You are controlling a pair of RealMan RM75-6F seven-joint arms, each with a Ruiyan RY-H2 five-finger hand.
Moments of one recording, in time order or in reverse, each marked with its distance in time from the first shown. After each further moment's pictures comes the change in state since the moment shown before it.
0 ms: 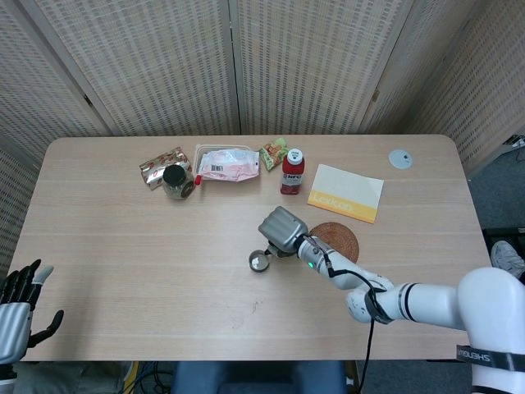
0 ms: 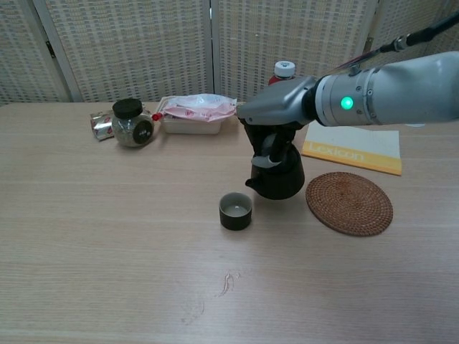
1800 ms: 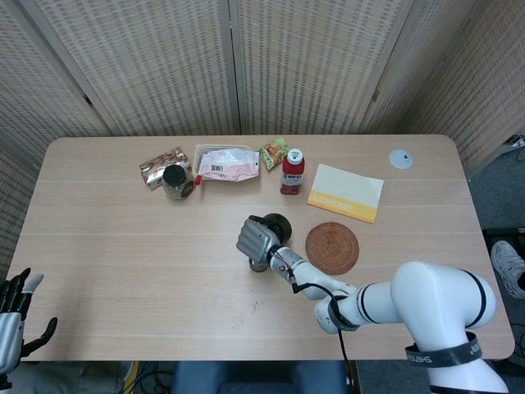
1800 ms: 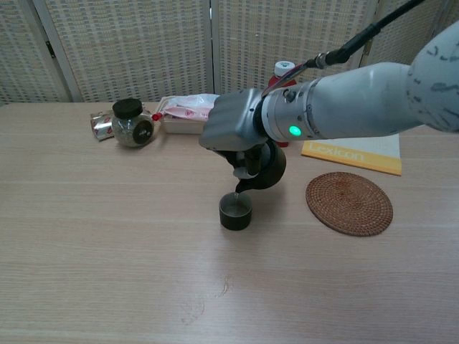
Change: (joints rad) left arm 0.052 -0.038 0.000 0.056 0.000 0.042 -0.054; right arm 0.305 -0.094 -0.206 -0.047 0.275 0.151 -0.462
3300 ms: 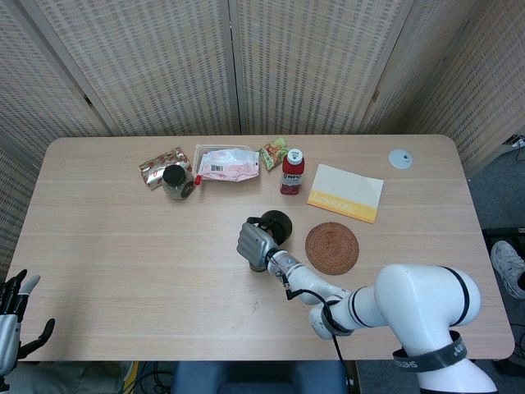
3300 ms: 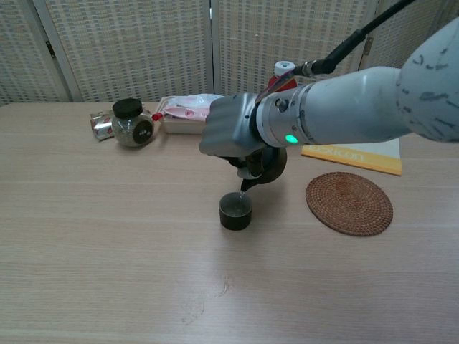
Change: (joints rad) left arm 0.012 -0.005 -0.005 0.020 0.005 0.007 -0.023; right arm 0.076 -0.020 -0.062 -0.036 0.099 0.064 -0.116
